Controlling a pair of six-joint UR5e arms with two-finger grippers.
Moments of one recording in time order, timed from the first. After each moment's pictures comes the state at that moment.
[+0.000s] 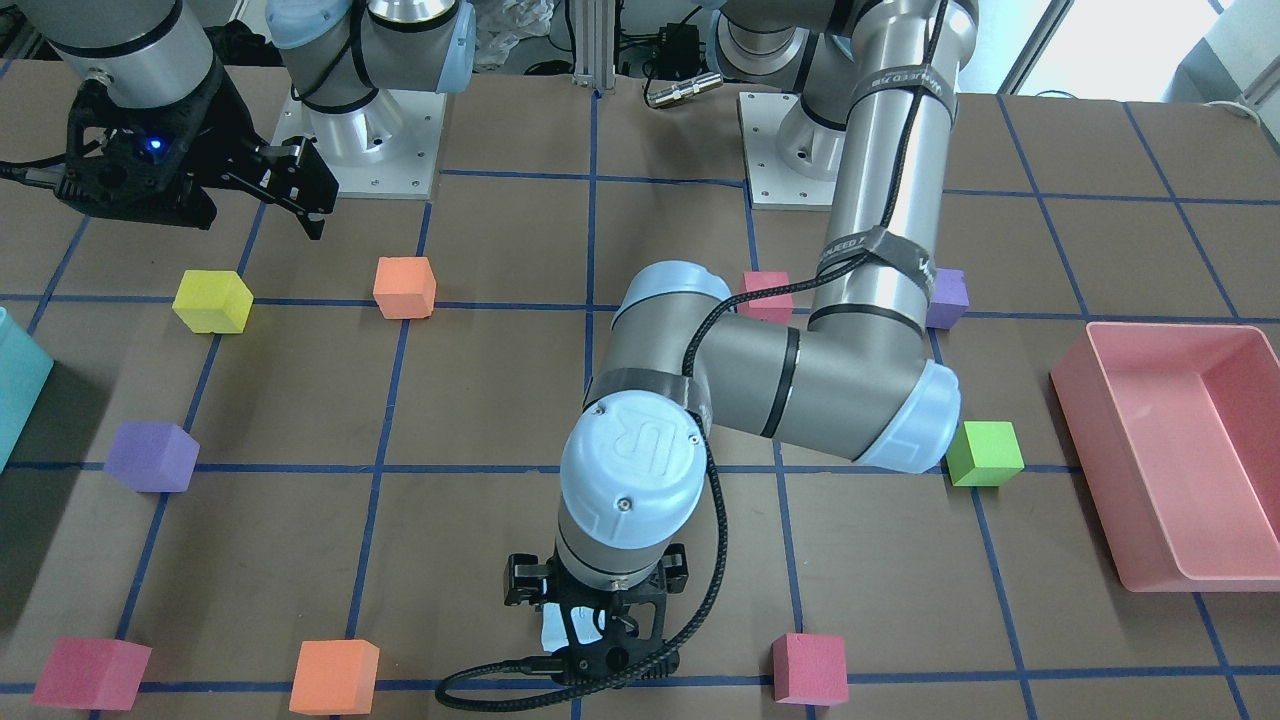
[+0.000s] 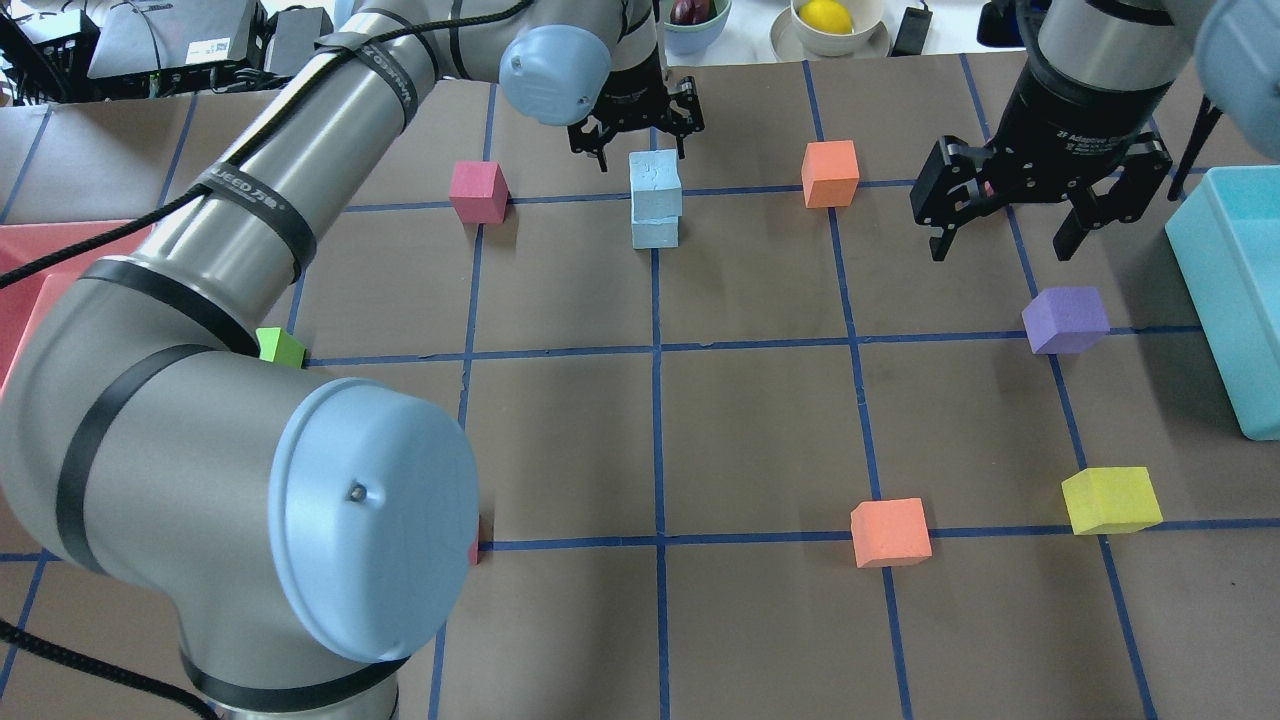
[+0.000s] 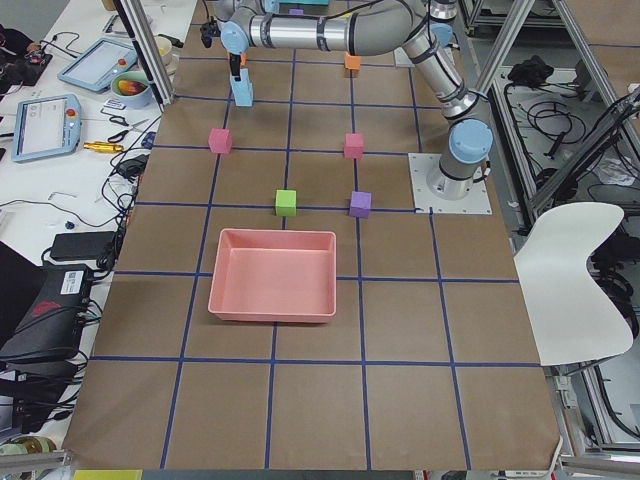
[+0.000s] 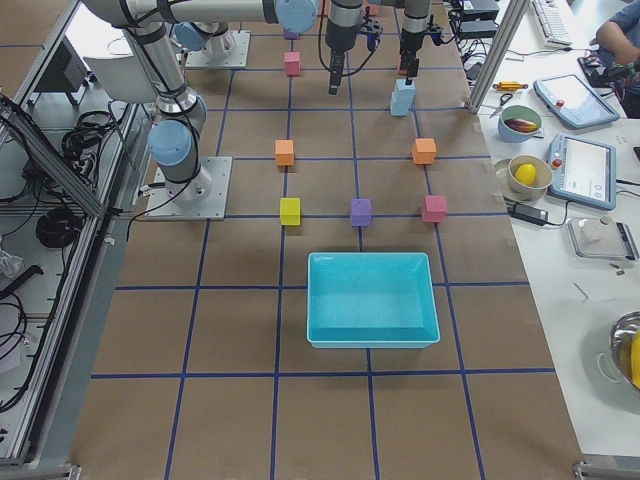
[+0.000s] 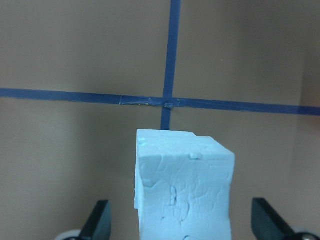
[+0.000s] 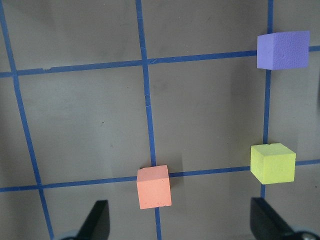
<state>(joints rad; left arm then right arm) -1.84 -2.34 -0.94 -1.38 1.50 -0.34 1.52 -1.59 1.55 -1.44 -1.60 0.02</state>
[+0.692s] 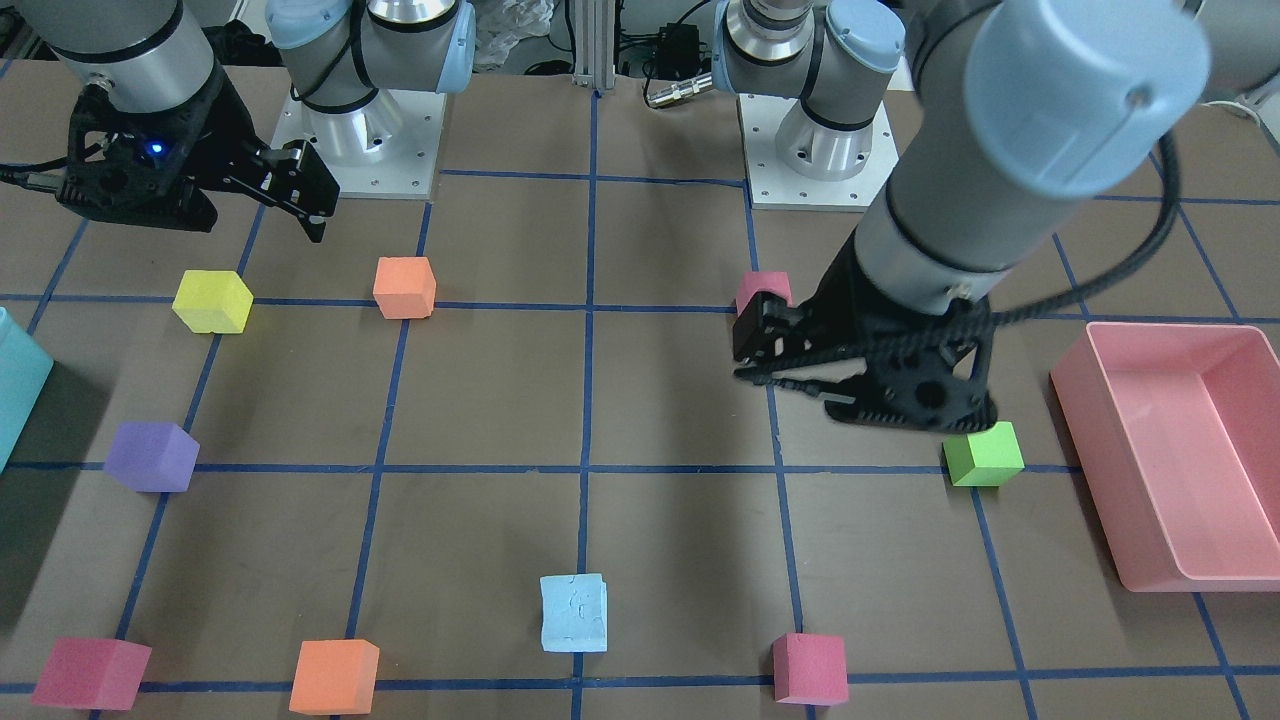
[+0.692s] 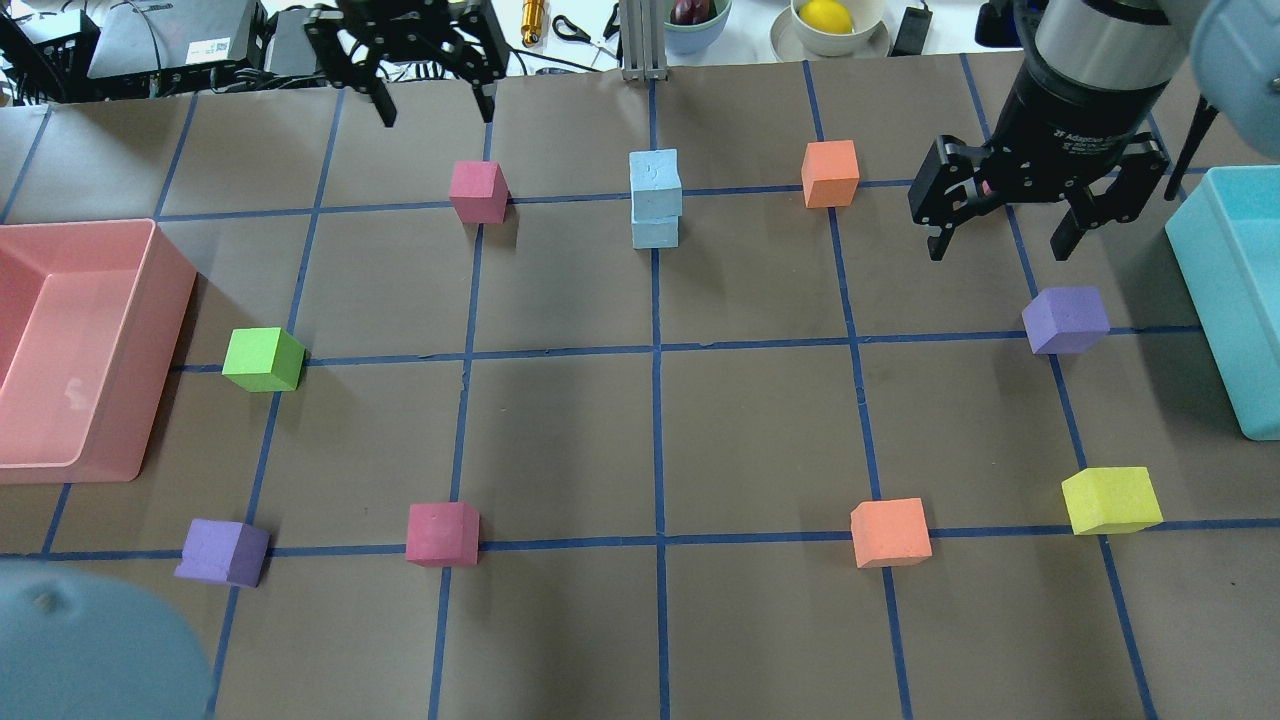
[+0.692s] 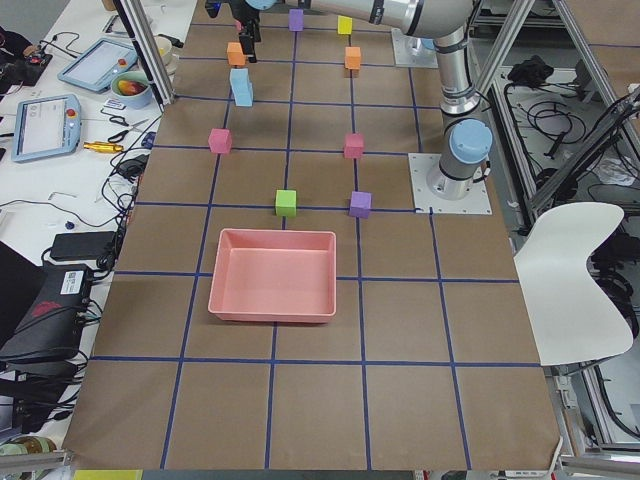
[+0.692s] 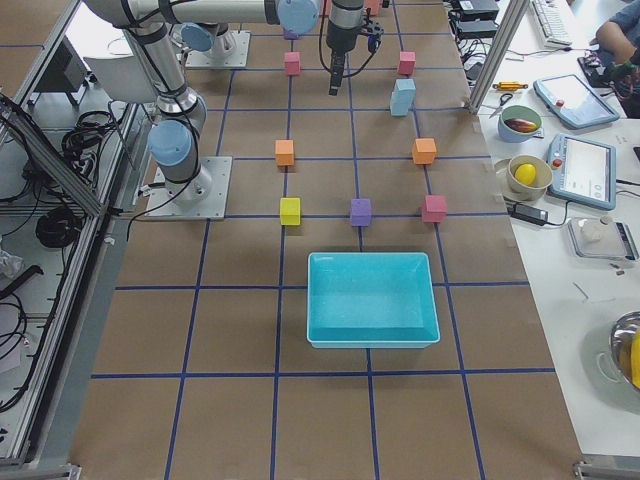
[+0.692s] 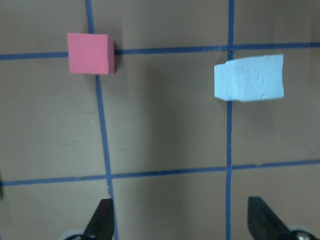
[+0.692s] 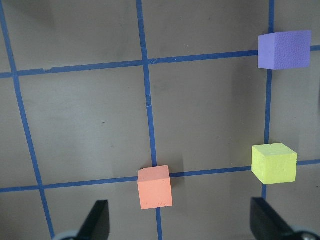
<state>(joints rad) -1.64 -1.91 -1.07 -1.83 1.53 0.00 1.52 -1.58 1.55 -1.44 -1.60 0.03</state>
